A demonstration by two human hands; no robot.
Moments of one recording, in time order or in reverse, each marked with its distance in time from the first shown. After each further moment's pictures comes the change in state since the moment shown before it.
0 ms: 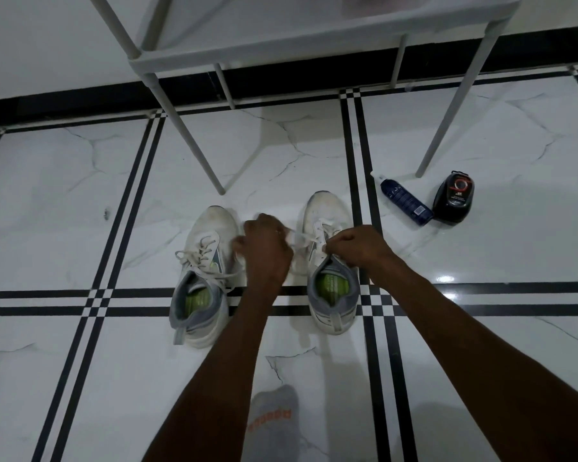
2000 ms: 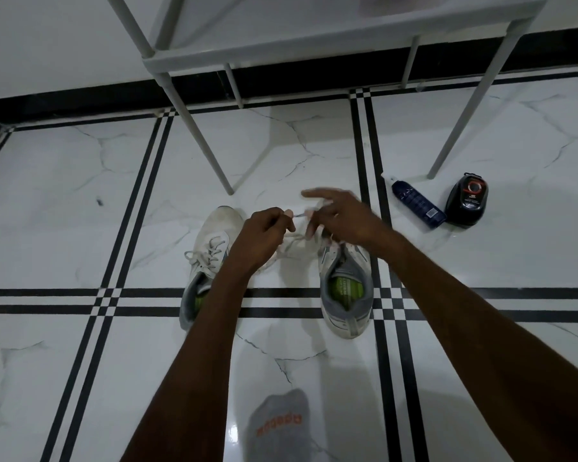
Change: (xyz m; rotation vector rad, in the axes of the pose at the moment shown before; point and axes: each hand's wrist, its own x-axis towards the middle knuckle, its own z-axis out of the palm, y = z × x) left_hand 0.029 -0.015 -0.053 -0.495 -0.355 0.080; right_hand 0.001 -0.066 0.001 0.122 -0.250 -0.368
